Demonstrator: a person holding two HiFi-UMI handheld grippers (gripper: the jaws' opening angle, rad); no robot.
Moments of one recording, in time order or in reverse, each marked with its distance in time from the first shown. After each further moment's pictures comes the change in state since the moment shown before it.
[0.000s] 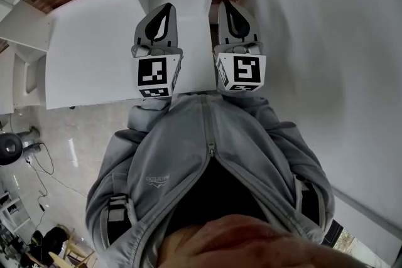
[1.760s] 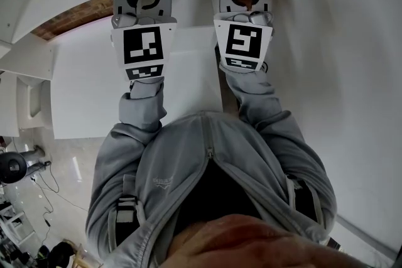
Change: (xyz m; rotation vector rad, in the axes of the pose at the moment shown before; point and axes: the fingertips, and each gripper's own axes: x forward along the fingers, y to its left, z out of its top) left arm 0.132 0.093 0.129 0.235 -0.095 0.055; right arm 0.167 -0.060 0.094 -0.315 -0.051 -0.115
